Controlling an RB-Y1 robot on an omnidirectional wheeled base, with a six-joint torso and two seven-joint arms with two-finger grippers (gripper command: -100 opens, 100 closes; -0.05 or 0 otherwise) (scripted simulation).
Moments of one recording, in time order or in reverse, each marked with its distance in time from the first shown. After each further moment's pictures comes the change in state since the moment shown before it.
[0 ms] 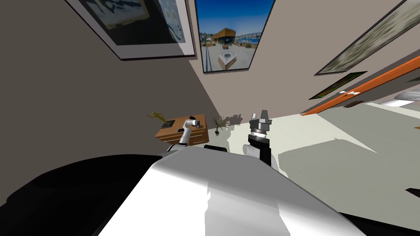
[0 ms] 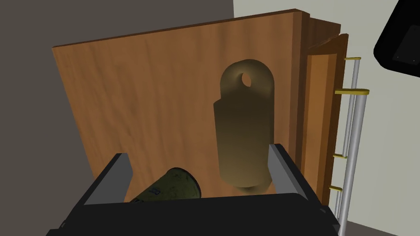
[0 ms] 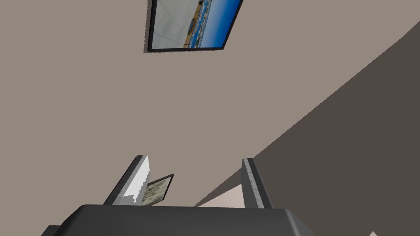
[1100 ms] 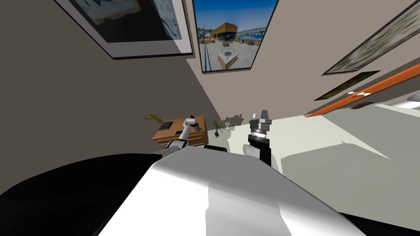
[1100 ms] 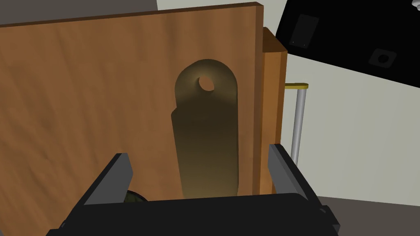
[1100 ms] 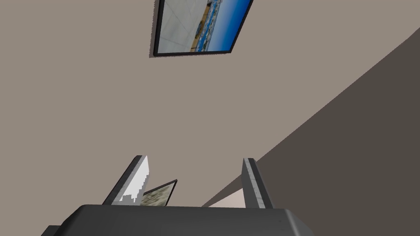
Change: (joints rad) left arm -0.092 0.071 -0.015 0.183 0.080 0.255 0.042; right arm 0.000 0.000 0.000 0.000 0.000 0.000 0.000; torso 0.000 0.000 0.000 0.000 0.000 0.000
